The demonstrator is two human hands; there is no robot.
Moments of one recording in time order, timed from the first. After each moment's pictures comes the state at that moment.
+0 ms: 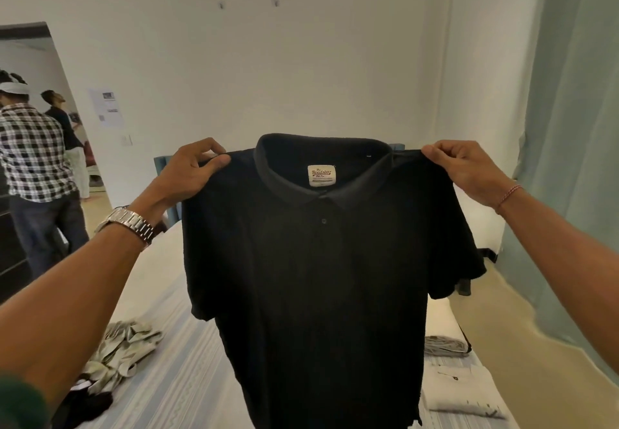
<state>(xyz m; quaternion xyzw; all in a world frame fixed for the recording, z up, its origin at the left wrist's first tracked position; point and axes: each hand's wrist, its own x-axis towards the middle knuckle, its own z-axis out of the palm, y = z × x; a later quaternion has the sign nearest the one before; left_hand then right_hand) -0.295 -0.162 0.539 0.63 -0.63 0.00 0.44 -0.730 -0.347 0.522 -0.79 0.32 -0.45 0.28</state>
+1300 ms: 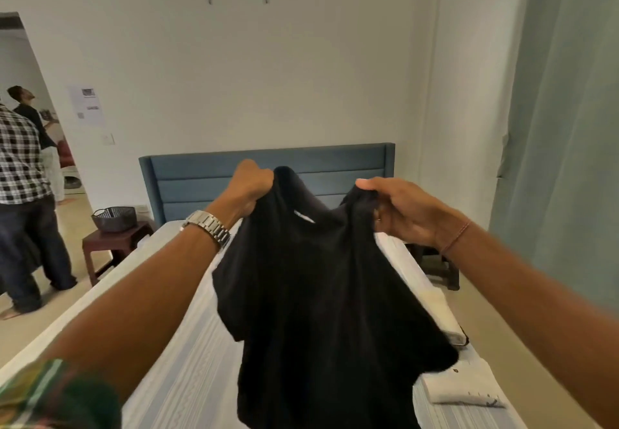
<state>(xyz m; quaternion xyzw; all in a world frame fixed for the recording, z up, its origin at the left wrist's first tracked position) -0.340 -0.229 0.512 0.71 -0.46 -0.15 0.51 -0.616 -0.227 0.505 -0.62 0.25 -0.33 0.67</state>
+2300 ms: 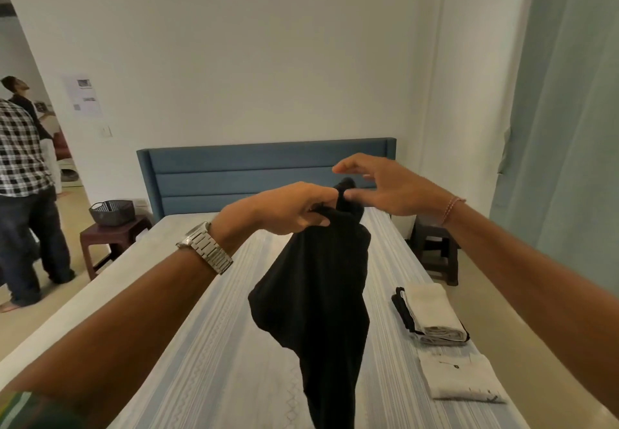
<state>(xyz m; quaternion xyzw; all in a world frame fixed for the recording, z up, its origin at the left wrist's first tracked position) -0.375 -0.190 0.507 0.48 -0.86 -0.08 0.15 -0.596 -0.272 0.512 -0.93 0.25 -0.25 0.14</state>
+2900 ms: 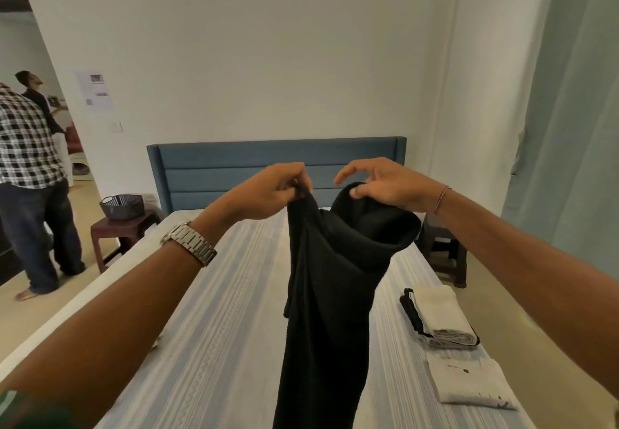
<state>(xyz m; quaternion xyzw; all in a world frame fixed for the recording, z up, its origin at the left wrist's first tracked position) -0.318 -0.191 0.503 0.53 -0.79 -0.07 0.30 -0.563 -0.281 0.515 -0.87 0.31 -0.23 0.29</state>
